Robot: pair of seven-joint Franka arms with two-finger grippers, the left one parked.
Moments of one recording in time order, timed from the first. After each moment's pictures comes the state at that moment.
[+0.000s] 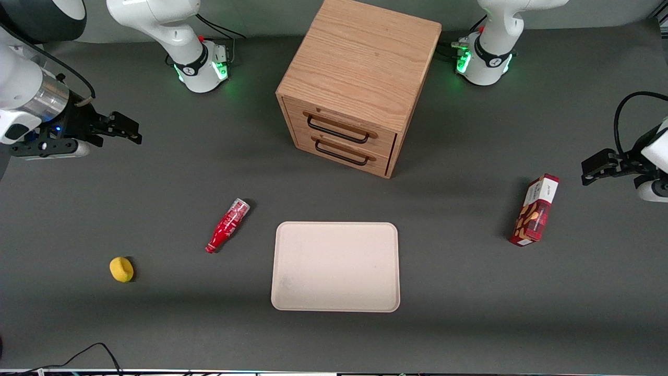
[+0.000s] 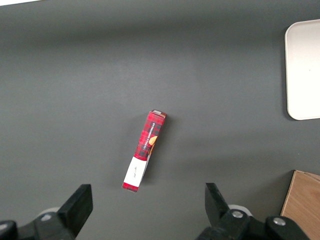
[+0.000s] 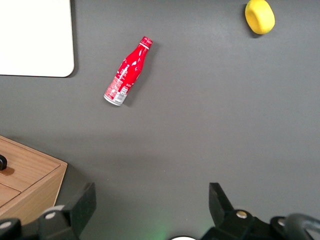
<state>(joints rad) 0.16 -0.14 -0.08 -1.86 0.04 1.65 0.07</state>
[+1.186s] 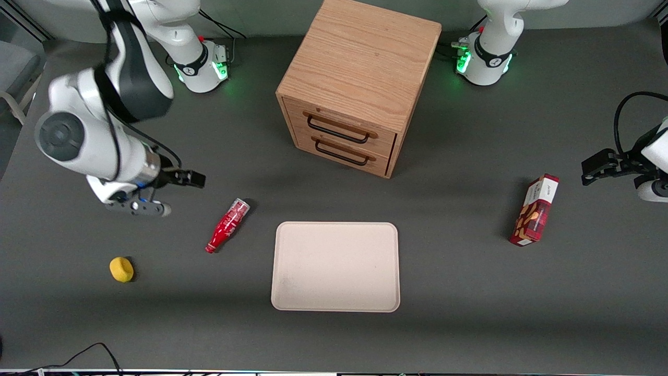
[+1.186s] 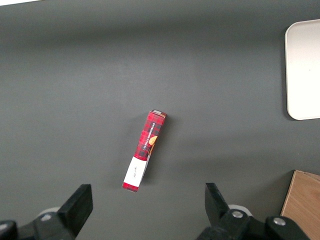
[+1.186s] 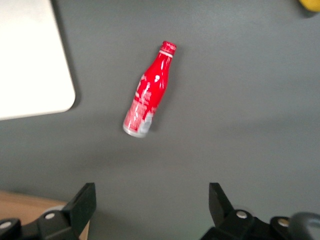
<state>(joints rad) 0.16 0.22 0.09 -1.78 0.02 1.84 0.43</state>
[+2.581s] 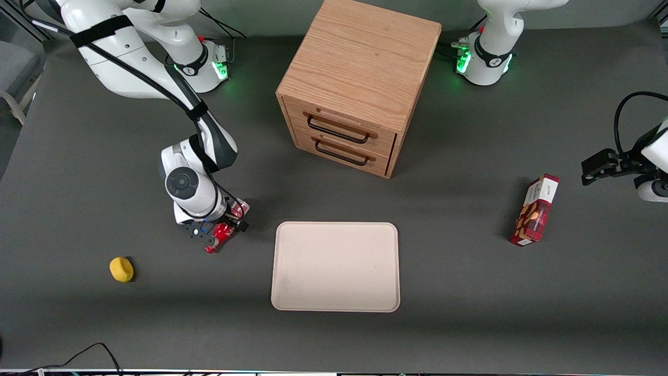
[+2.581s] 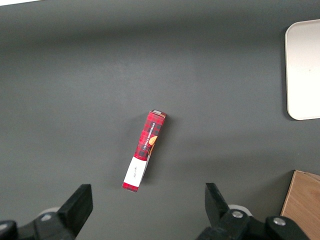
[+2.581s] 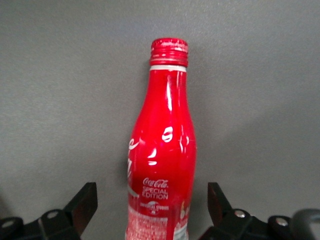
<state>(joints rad) 0.17 0.54 0.13 -1.97 -0.20 2.47 0.95</state>
